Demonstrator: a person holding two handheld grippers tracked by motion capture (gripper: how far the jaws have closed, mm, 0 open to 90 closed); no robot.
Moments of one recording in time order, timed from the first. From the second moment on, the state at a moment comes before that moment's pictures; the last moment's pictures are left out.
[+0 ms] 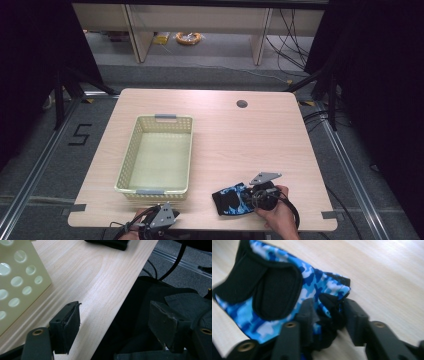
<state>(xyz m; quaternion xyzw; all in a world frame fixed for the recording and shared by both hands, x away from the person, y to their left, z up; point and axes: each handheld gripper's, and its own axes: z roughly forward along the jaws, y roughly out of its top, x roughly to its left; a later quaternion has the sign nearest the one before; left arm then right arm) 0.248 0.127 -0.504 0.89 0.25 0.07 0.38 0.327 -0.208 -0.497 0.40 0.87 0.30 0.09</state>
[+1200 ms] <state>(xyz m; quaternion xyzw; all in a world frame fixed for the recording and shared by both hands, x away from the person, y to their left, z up) 0.294 0.044 -0.511 0.85 0.33 -0.08 0.41 0.315 -0.216 -0.504 0.40 0.85 0.35 0.06</state>
